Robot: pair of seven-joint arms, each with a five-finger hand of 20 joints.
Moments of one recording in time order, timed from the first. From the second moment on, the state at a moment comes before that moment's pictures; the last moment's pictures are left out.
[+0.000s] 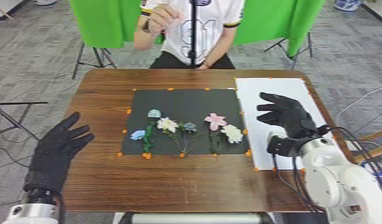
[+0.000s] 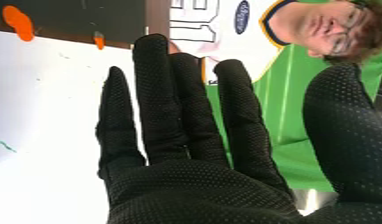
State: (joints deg) left arm 143.1 -52.4 -100.0 -133.7 43.5 23.8 17.7; right arm -105.9 -58.5 87.4 -118.0 -63.4 12.2 16.5
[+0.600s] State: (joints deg) left arm 142.7 -52.3 -99.5 -133.7 43.6 23.9 17.8; right arm -105.6 -58.6 87.4 -117.8 -63.4 11.5 16.5
